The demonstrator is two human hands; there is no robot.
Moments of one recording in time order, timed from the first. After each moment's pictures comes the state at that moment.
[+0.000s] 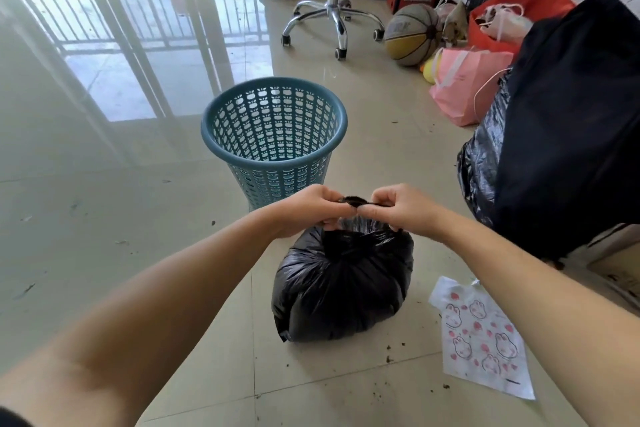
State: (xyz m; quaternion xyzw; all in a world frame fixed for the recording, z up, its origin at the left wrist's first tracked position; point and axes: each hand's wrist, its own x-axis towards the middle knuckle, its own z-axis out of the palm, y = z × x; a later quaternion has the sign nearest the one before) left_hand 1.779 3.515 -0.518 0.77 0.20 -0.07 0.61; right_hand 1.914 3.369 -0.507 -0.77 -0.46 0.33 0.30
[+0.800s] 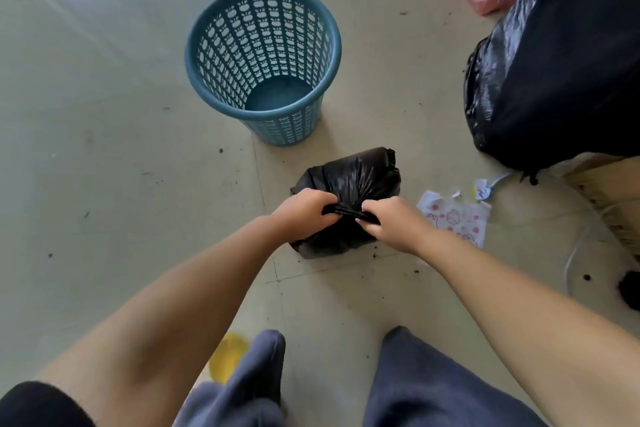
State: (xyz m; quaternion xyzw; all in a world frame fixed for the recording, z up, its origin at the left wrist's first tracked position) left_hand 1.740 3.468 -0.510 0.89 0.19 -0.21 0.35; right_hand 1.859 3.317 -0.500 -0.79 -0.50 0.35 0.08
